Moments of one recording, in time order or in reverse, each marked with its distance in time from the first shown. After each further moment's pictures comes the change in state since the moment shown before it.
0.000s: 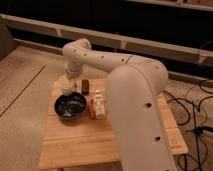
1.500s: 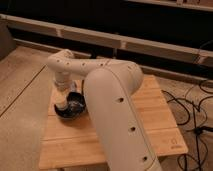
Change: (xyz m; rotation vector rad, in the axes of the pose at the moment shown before) arm 0.020 0.041 0.063 0.007 0.211 -0.144
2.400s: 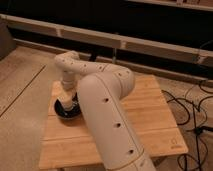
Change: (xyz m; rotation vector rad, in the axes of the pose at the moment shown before) arm 0.005 -0.032 0.029 -0.056 0.090 0.163
